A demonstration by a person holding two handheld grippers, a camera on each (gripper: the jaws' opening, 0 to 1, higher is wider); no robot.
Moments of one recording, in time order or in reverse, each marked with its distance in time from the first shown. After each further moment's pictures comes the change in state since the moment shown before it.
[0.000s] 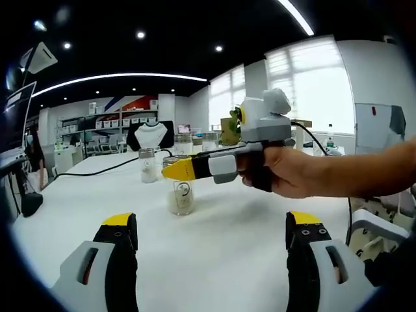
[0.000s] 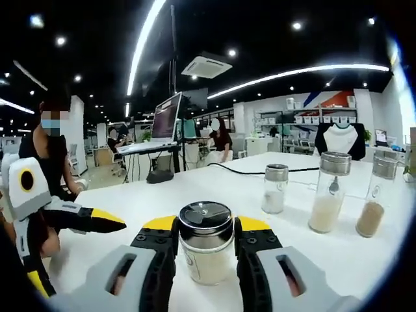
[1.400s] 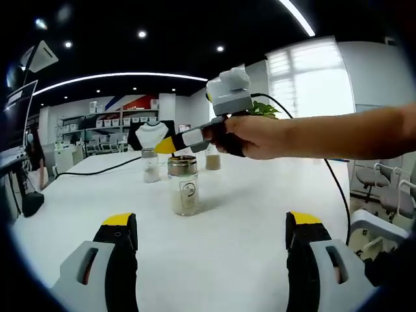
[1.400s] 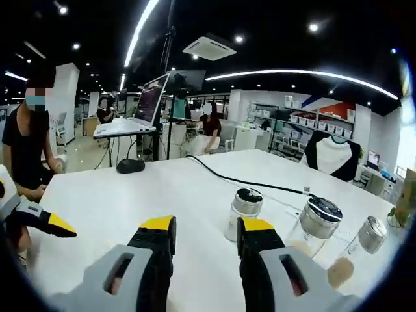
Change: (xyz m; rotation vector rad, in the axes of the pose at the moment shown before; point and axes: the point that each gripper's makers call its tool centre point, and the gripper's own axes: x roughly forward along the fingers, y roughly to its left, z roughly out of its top) left arm -0.003 0.006 0.000 -0.007 0.003 -0.001; right arm 0.043 -0.064 0.042 -0.157 0.137 -0.114
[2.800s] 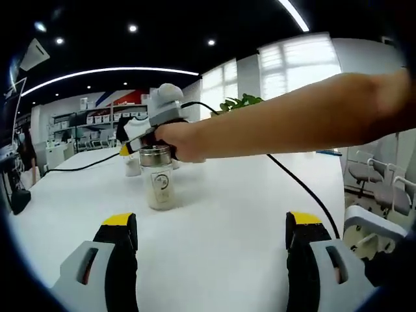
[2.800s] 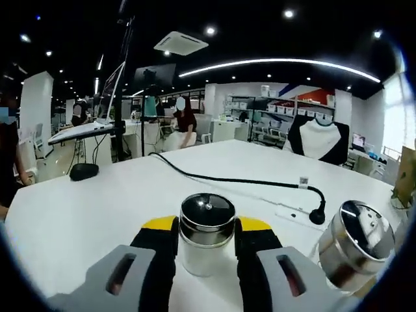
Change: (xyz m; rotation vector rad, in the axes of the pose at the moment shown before) left arm 0.019 -0.028 -0.012 0.002 0.029 -0.055; right arm 0.090 -0.062 -0.024 0.086 0.007 -0.125
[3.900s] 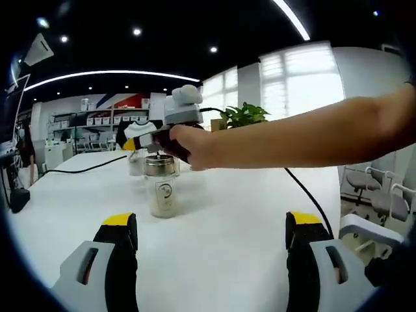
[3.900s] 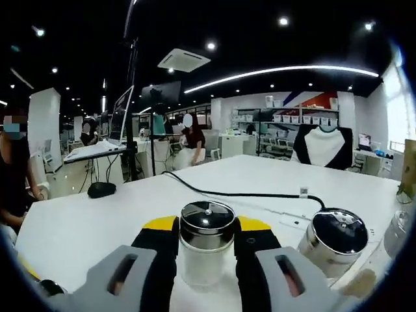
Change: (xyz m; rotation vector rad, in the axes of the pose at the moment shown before) left arm -0.004 -0.001 0.012 -0.022 -0.043 -0.015; right arm -0.055 0.017 0.026 0.041 -0.103 0.080
